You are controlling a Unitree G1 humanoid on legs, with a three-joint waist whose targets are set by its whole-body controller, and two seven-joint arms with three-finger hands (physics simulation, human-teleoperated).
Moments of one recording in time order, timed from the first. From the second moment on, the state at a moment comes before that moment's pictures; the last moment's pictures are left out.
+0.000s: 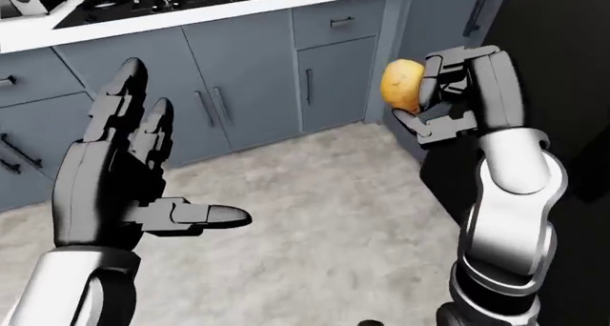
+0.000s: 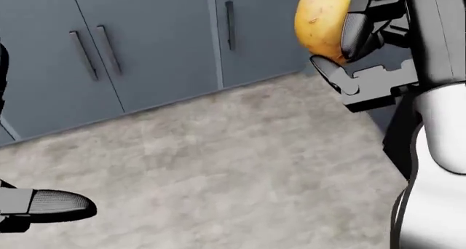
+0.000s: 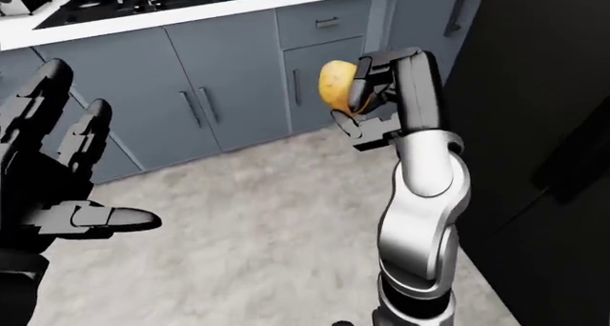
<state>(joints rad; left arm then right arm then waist) -0.18 0.57 0.35 -1.03 -0.96 0.88 0.54 -0.65 -0.15 -0.03 -0.60 -0.73 0.90 0.38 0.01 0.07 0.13</state>
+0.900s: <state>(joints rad) -0.19 0.52 0.41 -1.04 -0.92 0.91 0.44 -0.74 -0.13 -0.02 -0.62 -0.76 0.89 0.40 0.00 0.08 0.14</state>
